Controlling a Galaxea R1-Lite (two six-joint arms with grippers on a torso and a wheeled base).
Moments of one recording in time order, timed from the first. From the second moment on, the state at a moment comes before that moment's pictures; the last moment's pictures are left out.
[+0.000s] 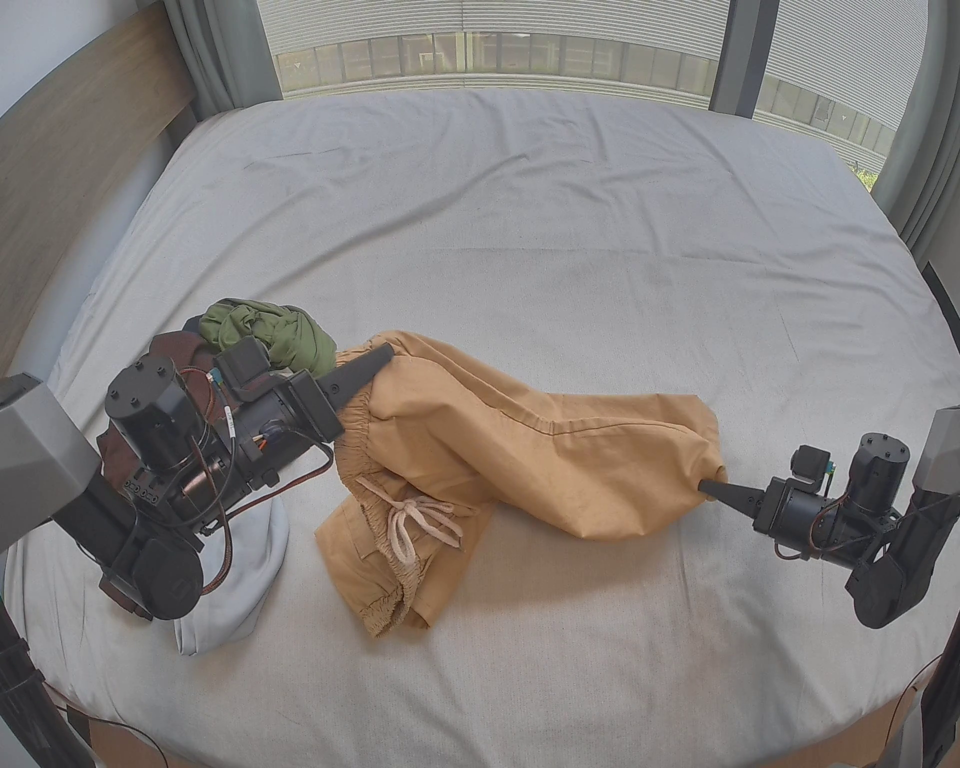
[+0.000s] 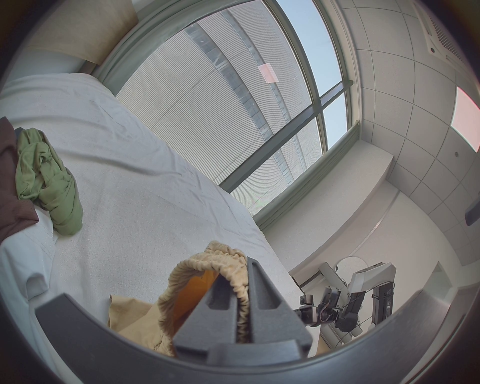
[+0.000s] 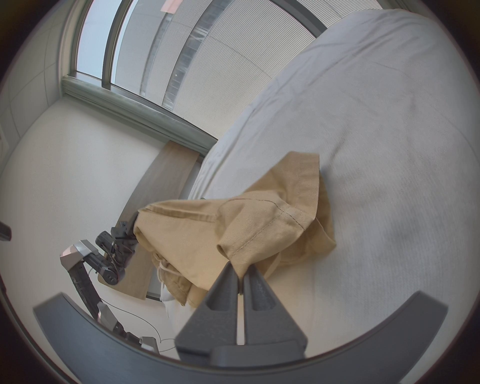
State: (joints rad) left arm -0.34 1.96 -0.65 -1.55 -0.46 -0.62; right arm 0.08 2.06 -0.35 -1.54 0.70 0.61
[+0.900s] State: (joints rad) left arm -0.33 1.97 -0.66 -1.55 -0.46 -0.62; right arm 0.02 2.15 -0.41 -1.54 0.73 0.61
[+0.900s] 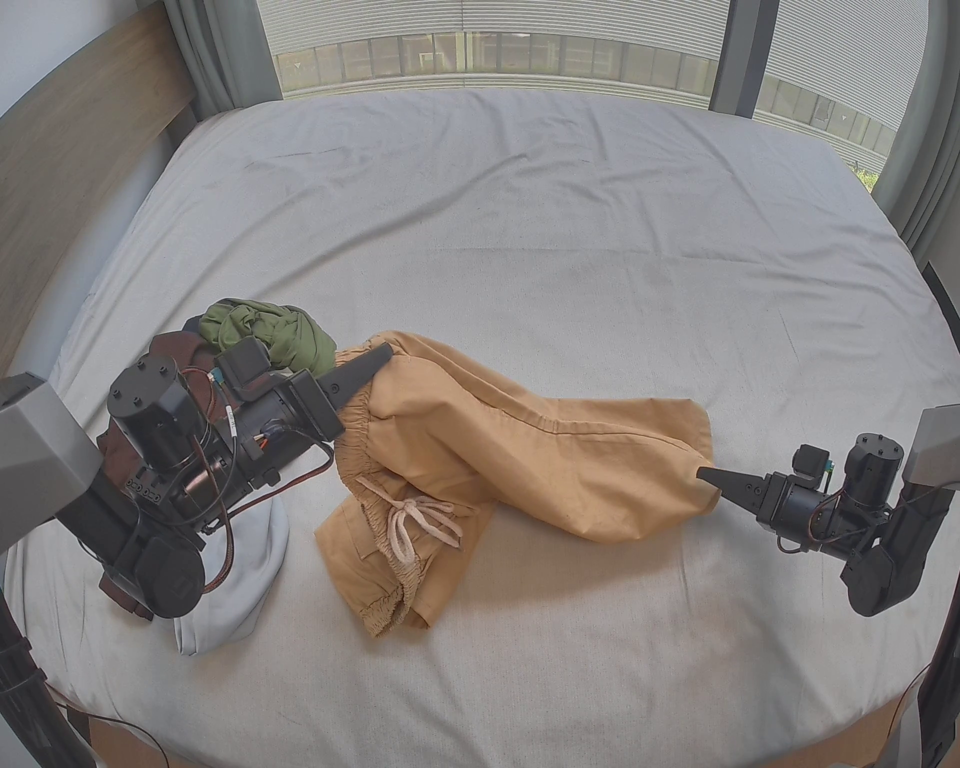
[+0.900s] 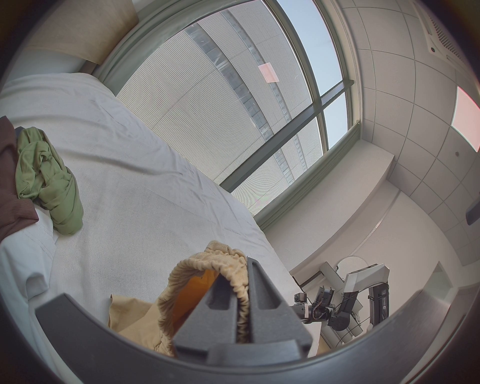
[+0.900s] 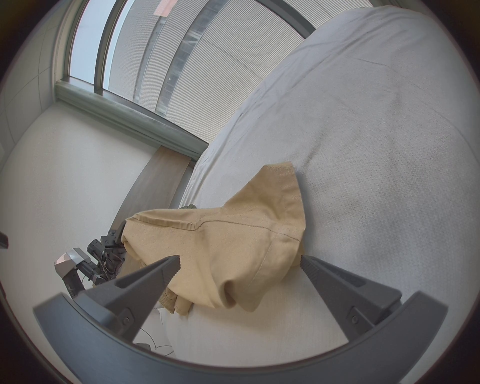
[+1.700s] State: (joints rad) left arm -0.35 1.97 -0.64 -1.55 -0.46 -0.62; right arm 0.07 2.21 -0.57 -1.54 0.73 0.69
